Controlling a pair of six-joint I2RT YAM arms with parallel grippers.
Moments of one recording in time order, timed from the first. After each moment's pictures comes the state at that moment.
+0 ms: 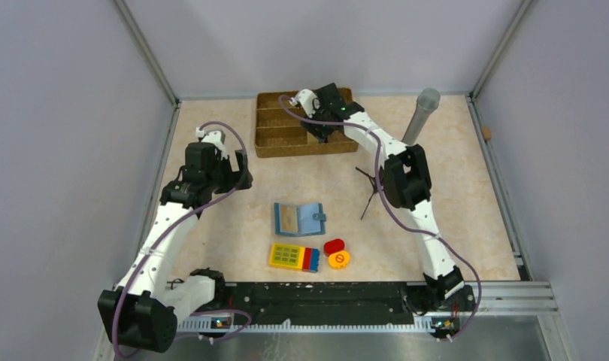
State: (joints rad) left arm -0.15 1.03 0.92 -0.59 0.03 -0.27; right arm 0.55 2.45 2.26 -0.60 -0.04 -0.49
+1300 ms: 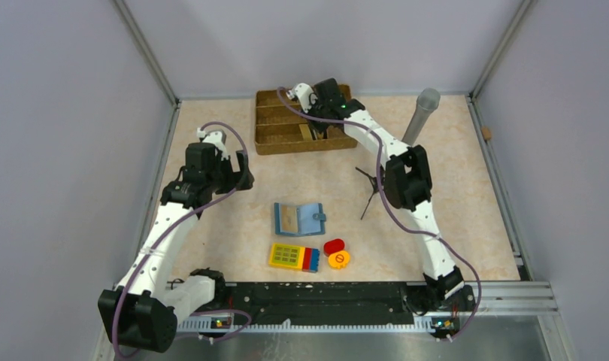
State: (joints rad) left arm -0.15 1.03 0.92 -0.58 0.05 -0.27; right arm 0.55 2.44 2.29 -0.57 -0.17 -0.43
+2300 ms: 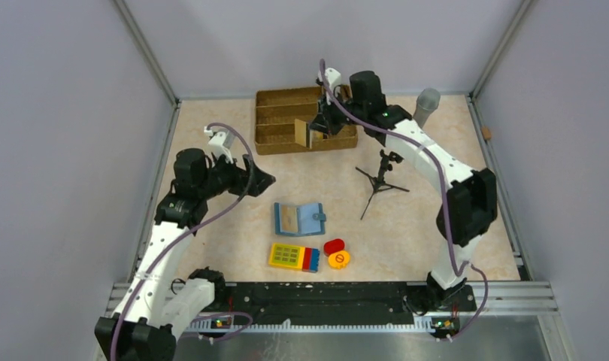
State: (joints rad) left arm -0.15 0.90 0.86 -0.42 0.49 -0.27; right arm 0.54 1.87 1.77 -0.35 -0.52 -0.10
